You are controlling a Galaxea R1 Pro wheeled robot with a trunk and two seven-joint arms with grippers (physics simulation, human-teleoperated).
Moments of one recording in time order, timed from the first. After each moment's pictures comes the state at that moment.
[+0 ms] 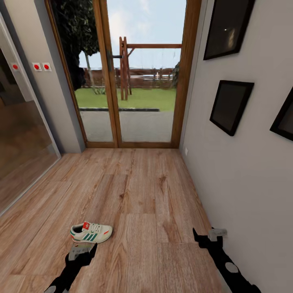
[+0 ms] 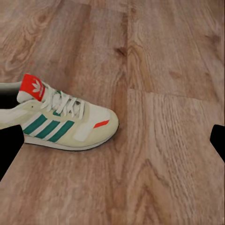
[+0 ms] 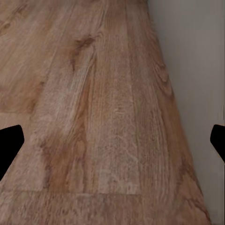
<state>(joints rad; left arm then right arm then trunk) -0.42 0.10 0.21 -0.30 0.12 -0.51 -0.32 -0.42 -0.08 -0.08 -0.54 0.03 -0.36 0.09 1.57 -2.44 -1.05</state>
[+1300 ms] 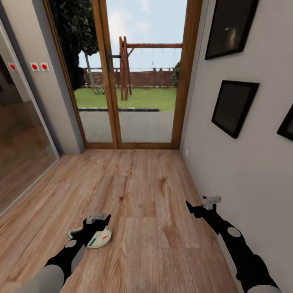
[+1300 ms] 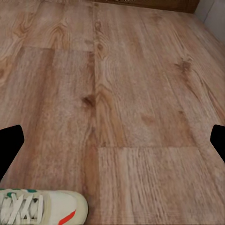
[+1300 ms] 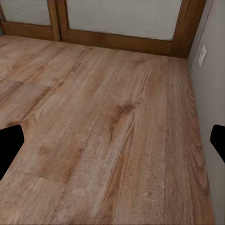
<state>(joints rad) -0.63 0.05 0.20 -0.34 -0.05 -0.34 -0.29 -0.43 -0.10 -0.08 -1.04 0.05 -0.02 0.33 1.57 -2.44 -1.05</state>
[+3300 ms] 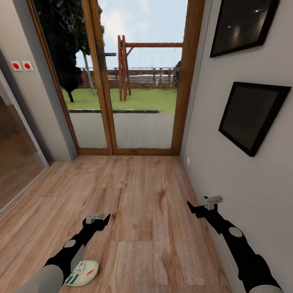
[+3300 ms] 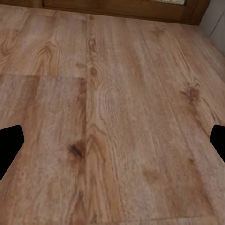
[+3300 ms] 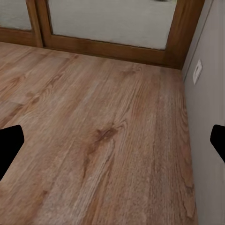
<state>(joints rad) -0.63 0.05 0.20 -0.34 -0.04 -0.35 -0.30 -0.43 -0.11 -0.08 -1.04 0.05 -0.02 0.34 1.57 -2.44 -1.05</state>
